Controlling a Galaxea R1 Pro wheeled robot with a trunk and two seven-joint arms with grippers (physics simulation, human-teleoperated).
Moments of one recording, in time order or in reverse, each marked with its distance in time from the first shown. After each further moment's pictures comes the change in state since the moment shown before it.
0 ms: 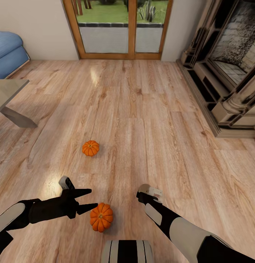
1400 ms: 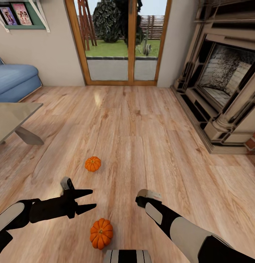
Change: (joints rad) left arm 0.000 -0.002 0.014 0.016 -0.007 -0.006 0.070; right arm 0.000 -0.006 -0.005 -0.015 -0.009 0.162 -0.009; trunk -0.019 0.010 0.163
